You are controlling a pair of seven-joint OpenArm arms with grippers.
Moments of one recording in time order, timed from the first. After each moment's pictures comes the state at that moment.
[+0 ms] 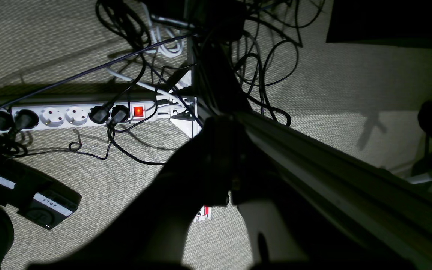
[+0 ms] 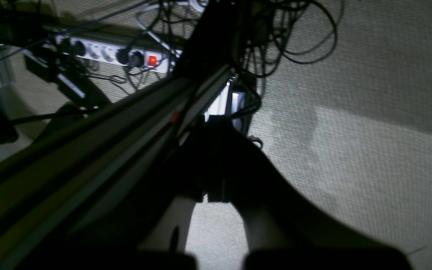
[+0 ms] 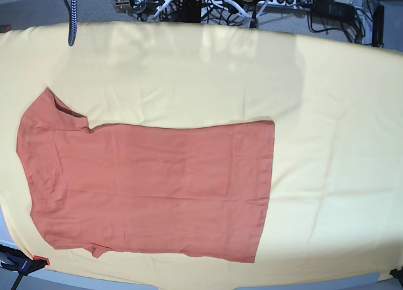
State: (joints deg) left arm 10.8 -3.2 7.6 22.8 -14.8 -19.7 -6.2; right arm -5.8 0.7 -2.6 24.4 -0.4 16.7 -9.8
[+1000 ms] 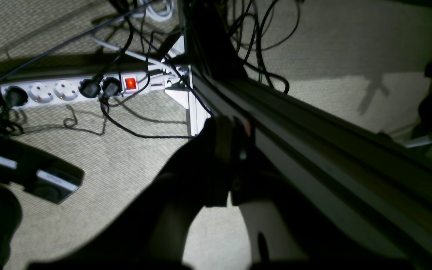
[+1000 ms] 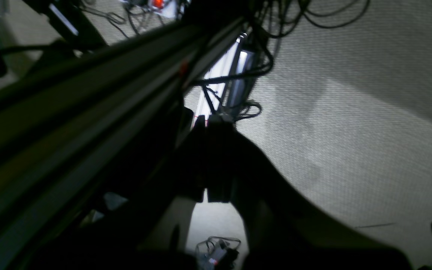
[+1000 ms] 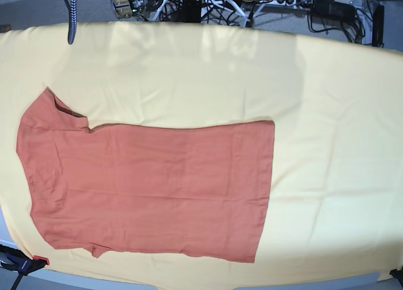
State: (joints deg) left arm 14.8 -3.9 7.6 33.2 -14.6 -19.7 8.1; right arm -9.2 0.8 -2.6 32.9 -4.5 20.6 -24.8
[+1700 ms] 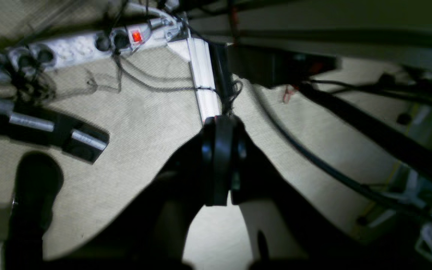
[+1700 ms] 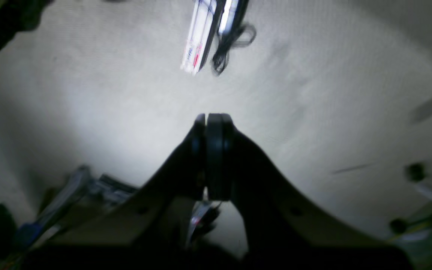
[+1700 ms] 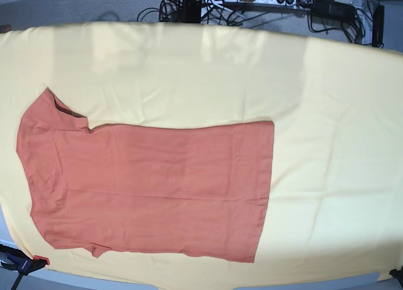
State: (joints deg) left arm 51.6 -18.2 7.5 87.9 -22.0 -19.1 23.5; right arm -54.4 13.7 -2.8 93.5 4.5 21.0 -39.8
